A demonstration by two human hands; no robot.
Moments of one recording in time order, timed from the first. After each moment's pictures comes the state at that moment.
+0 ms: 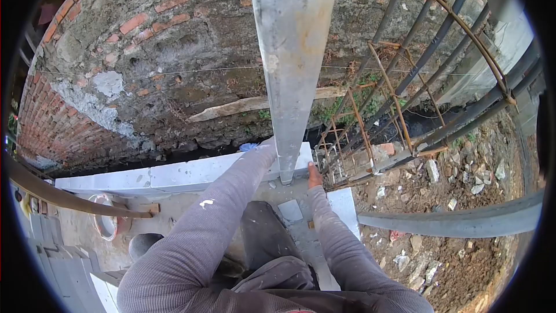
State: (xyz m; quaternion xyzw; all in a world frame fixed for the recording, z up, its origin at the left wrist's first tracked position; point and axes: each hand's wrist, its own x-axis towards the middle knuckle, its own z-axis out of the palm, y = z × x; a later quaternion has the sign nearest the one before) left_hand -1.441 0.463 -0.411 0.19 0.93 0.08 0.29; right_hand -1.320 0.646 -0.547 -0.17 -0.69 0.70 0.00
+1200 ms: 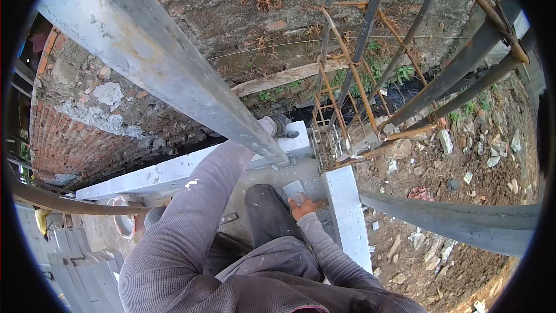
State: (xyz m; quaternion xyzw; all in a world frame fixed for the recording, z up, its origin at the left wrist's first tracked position) left_hand -1.443 0.472 -0.389 0.22 0.91 0.07 0.34; right_hand -1.116 0.648 -0.454 -0.09 -0.84 0.51 -0.16
